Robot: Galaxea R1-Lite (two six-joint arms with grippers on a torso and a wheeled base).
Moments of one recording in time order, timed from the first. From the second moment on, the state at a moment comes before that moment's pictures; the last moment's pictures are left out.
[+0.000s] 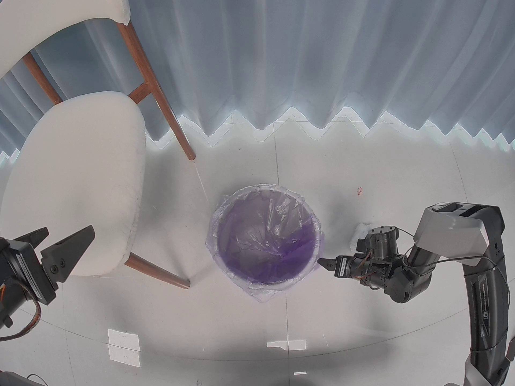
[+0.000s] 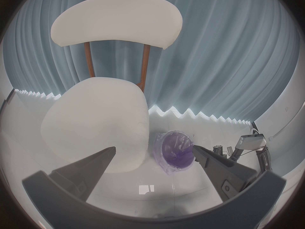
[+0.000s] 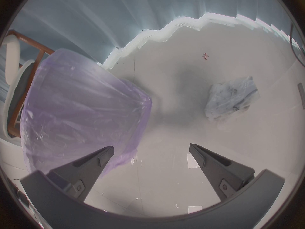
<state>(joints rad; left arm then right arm) -0.93 0.93 -0.70 0.09 0.73 -0.42 0.16 2.50 -0.93 -0.97 0.14 0.34</state>
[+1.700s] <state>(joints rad) -1.03 0.94 -0.66 0.03 0.59 -0.43 0.15 2.30 -0.92 -0.53 0.24 0.40</state>
